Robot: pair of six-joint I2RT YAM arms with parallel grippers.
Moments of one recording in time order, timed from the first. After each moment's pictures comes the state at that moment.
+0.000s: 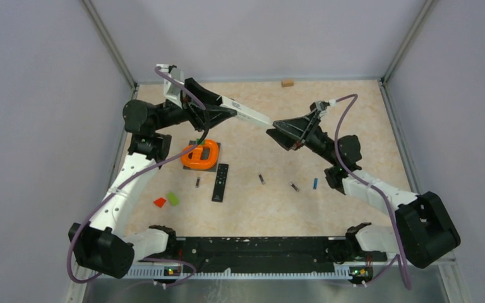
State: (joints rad) left arm -0.27 1.17 1.12 0.67 1.10 -0.59; right arm 0.48 1.26 0.58 1.11 -0.54 1.64
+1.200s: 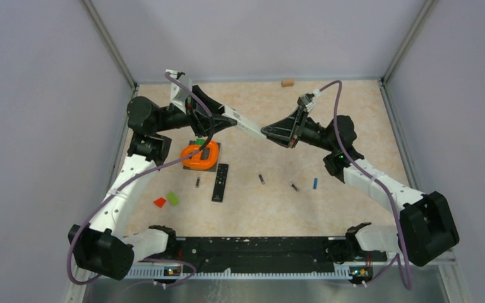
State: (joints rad) left arm -0.27 1.16 1.10 0.50 1.18 -0.45; right arm 0.47 1.25 0.77 0.71 -0.74 1.50
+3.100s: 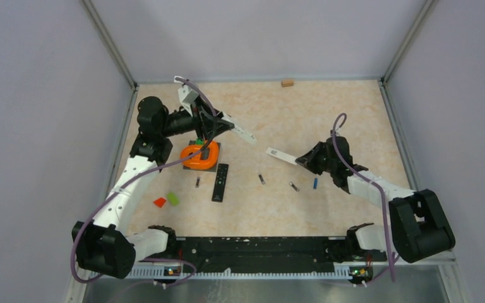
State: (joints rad) left arm -0.22 1.17 1.02 0.23 1.06 -0.26; right arm 0.32 1.27 0.52 0.15 -0.18 0.94
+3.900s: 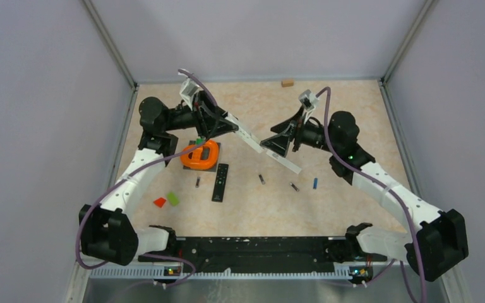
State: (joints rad) left arm -0.24 1.26 1.01 0.61 1.23 -0.64; right arm 0.48 1.13 0.81 0.27 -0.63 0.48
